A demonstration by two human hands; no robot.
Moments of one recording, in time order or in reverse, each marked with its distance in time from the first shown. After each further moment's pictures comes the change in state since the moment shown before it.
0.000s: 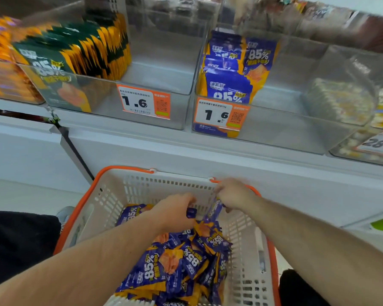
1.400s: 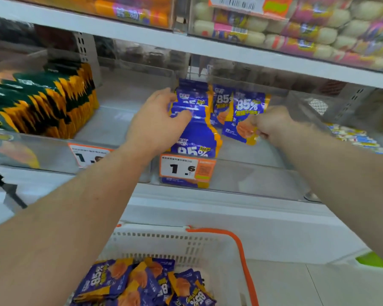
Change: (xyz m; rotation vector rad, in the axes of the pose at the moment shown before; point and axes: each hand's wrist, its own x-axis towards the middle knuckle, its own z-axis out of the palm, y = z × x) left_hand 0.053 0.103 -0.229 -0.370 0.895 0.173; right_hand 0.035 -0.044 -0.268 0.552 0.721 -0.046
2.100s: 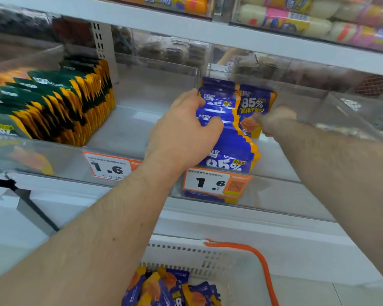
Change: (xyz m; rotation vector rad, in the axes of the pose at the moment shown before) left_hand 0.001 -0.007 0.004 0.005 0.047 0.024; right_hand 0.060 -0.010 0.063 -0.372 0.092 -0.043
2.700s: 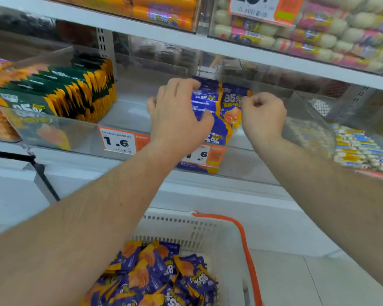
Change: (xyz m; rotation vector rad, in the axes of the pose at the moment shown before) left_hand -0.050 0.033 -0.016 0.167 0.226 0.190; right_hand -0.156 -0.004 -0.053 0.414 0.363 -0.332
